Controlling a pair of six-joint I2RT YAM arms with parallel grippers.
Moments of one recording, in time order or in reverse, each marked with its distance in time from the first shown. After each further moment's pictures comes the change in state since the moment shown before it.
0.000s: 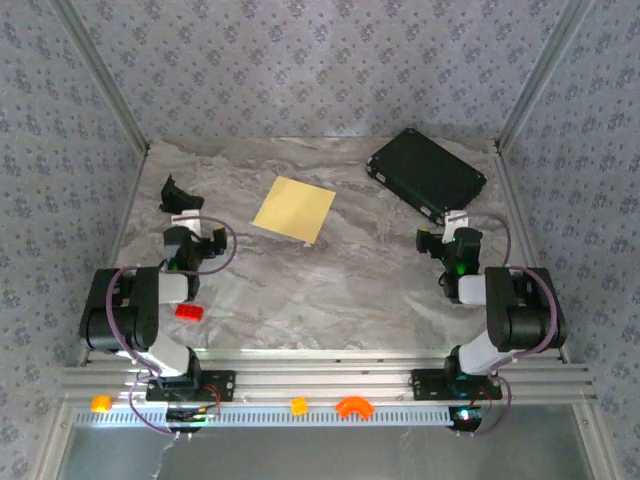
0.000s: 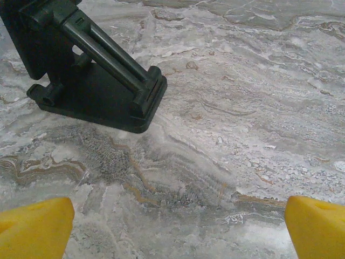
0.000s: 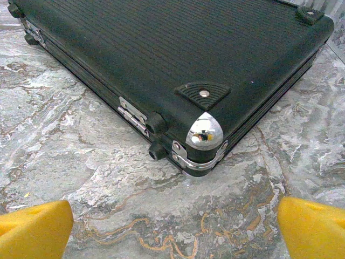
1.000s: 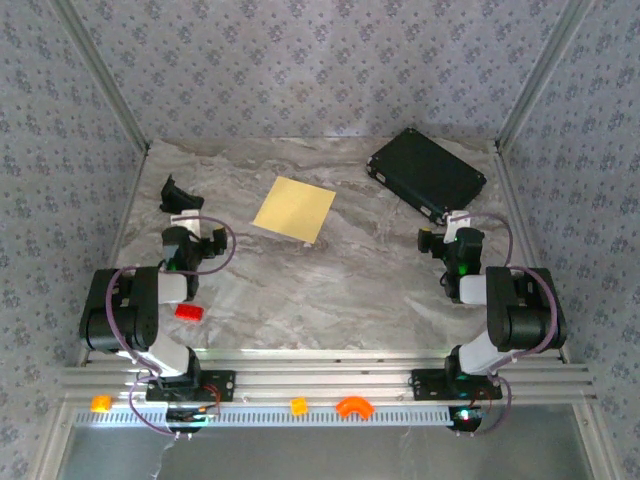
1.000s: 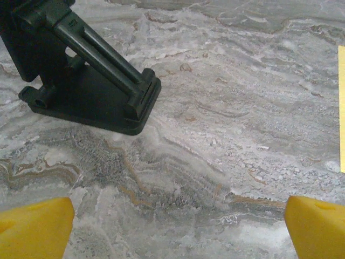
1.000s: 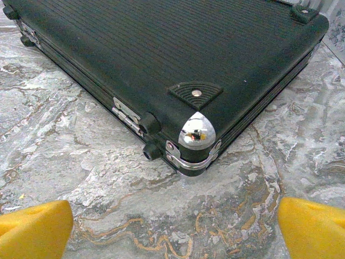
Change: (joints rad) left arm 0.013 0.000 -0.008 0.024 0.040 0.000; right arm -0.016 0.000 0.000 0.000 -0.013 0.003
